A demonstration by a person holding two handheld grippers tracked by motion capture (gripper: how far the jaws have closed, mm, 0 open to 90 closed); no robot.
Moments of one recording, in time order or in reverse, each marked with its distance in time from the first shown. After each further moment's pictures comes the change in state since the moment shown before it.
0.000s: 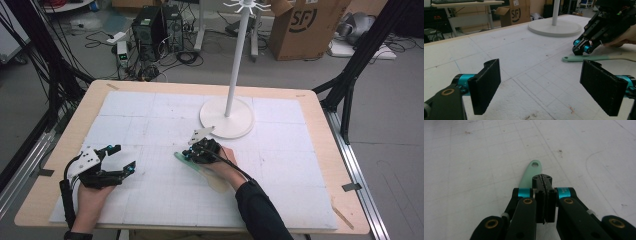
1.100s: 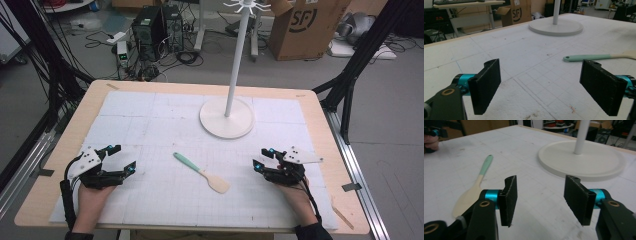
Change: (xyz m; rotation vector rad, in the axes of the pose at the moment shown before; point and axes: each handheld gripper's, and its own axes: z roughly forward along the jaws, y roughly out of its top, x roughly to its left) left arm -0.002 0.000 0.001 0.003 0.010 0.012; right arm 0.001 -0.150 -0.191 -0.386 -0.310 0.258
